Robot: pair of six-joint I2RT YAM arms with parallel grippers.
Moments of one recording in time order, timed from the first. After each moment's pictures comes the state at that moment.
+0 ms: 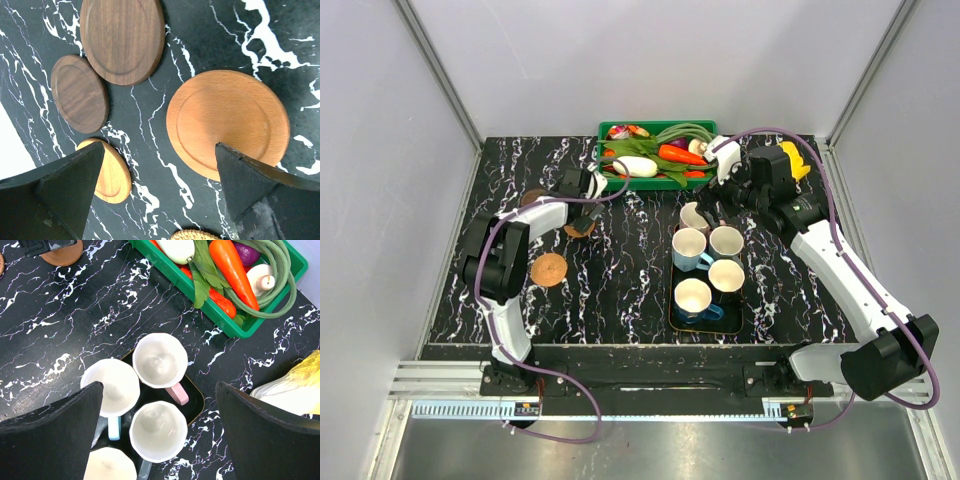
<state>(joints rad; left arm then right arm) -0.29 1.91 1.23 -0.27 -0.34 0.42 0.41 1.29 1.29 -0.51 -0.23 -0.31</state>
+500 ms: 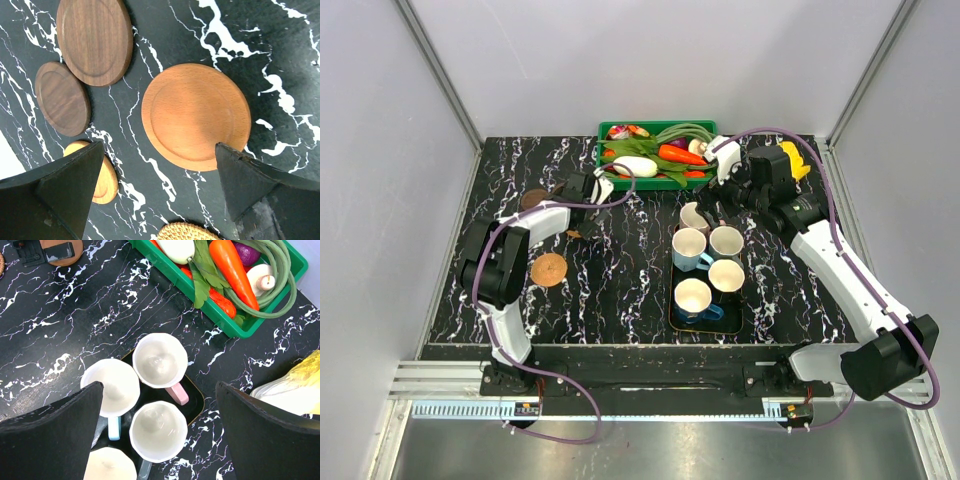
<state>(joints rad) -0.33 1.87 1.19 -0.26 -0.29 0.43 0.41 1.29 1.29 -0.51 -0.23 -0.31</state>
